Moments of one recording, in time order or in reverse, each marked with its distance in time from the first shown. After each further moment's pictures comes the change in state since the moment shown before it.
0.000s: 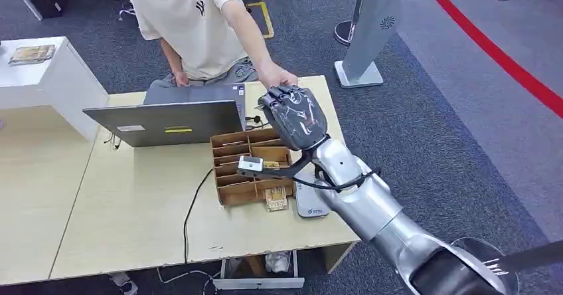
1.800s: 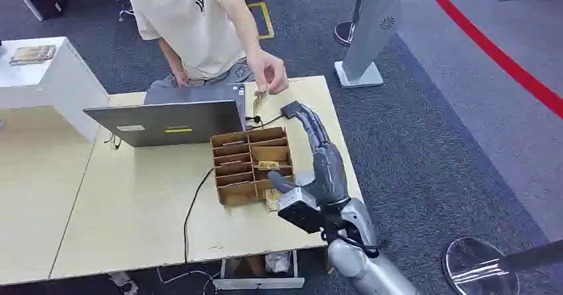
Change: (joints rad) left arm 0.010 -0.019 0.068 0.000 0.076 0.062 -0.010; right arm 0.416 0.027 -0.107 -0.407 -0.544 0.012 -0.132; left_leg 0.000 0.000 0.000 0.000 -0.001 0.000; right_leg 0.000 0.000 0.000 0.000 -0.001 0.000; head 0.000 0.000
